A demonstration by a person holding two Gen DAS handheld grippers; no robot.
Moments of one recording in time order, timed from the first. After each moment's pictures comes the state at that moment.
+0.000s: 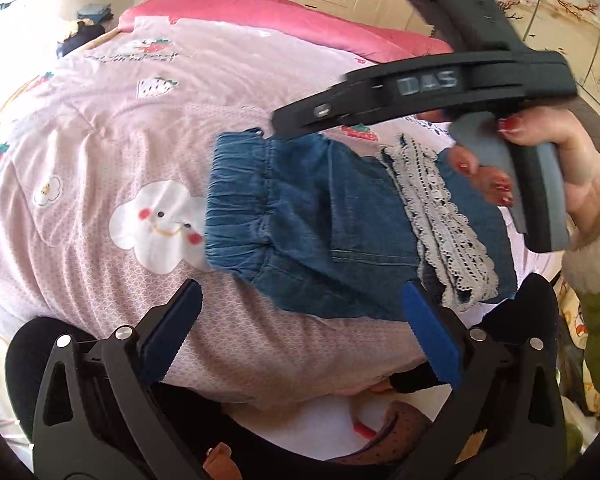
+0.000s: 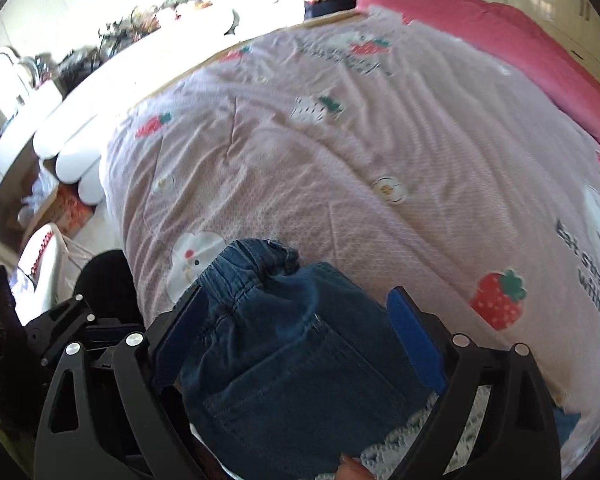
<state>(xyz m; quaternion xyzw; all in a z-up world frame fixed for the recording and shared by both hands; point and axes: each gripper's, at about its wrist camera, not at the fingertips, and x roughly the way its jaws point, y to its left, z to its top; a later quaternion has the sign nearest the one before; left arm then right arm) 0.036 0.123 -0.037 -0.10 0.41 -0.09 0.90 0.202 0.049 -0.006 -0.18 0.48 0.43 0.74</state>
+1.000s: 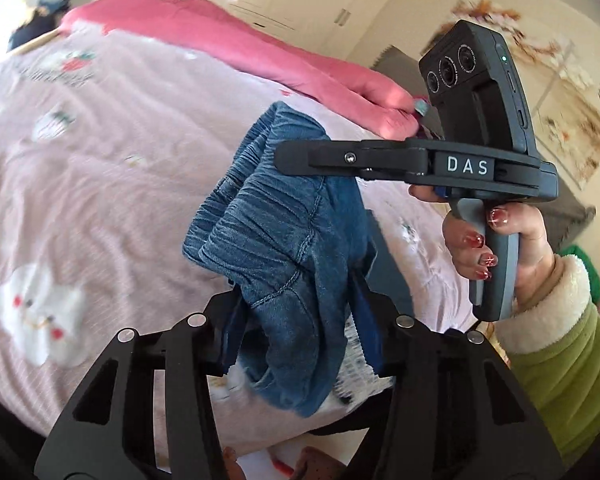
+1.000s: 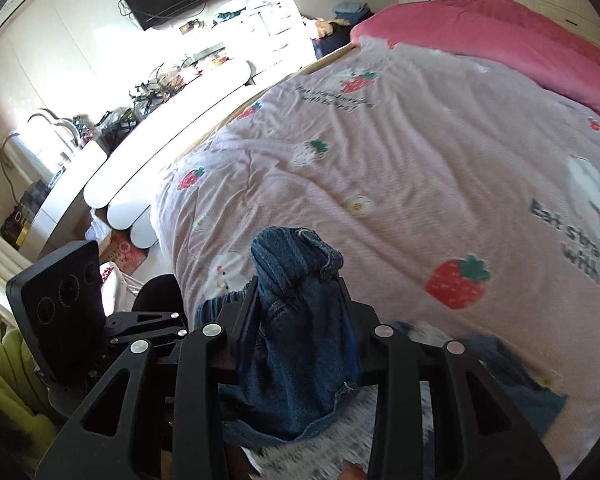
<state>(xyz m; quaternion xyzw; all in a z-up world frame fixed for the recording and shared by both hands) 0.091 0.060 0.004 -0.17 0.36 -0.21 0.89 0.229 -0.086 0.049 -0.04 0.45 0.48 0.75</state>
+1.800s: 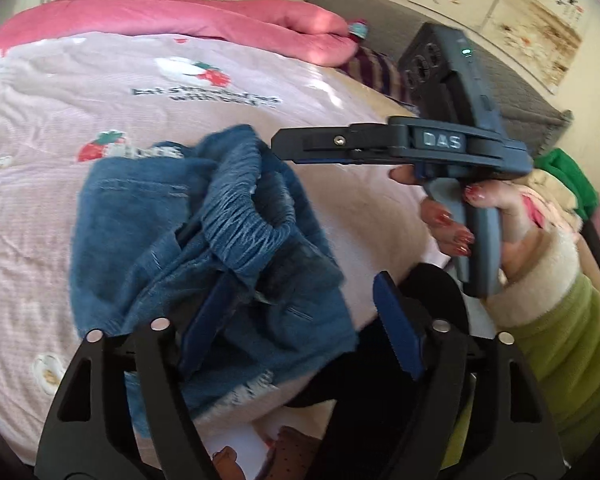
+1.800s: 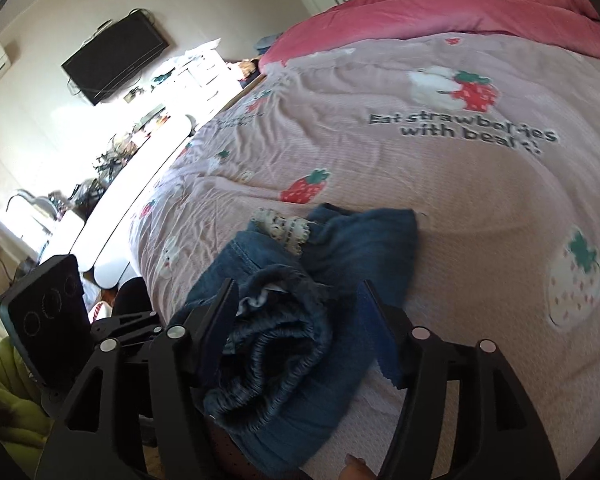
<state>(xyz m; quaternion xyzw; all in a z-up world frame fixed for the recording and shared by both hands) 0.095 -0.078 -0.031 -0.07 0.41 -0.31 0.85 0.205 -0.271 -0.008 0.08 0.45 0.39 0.80</state>
